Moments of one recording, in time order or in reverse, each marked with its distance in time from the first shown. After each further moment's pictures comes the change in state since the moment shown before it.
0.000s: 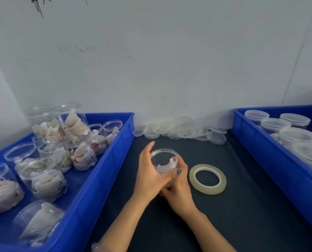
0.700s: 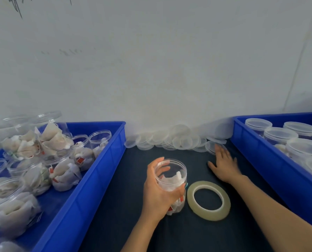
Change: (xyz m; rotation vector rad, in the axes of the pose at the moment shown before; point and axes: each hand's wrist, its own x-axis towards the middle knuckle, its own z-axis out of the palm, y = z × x) left_hand 0.032 -0.026 0.062 -0.340 0.077 0.008; right_hand 0.143 0.149 -0.158 -0.949 -0.198 0.452
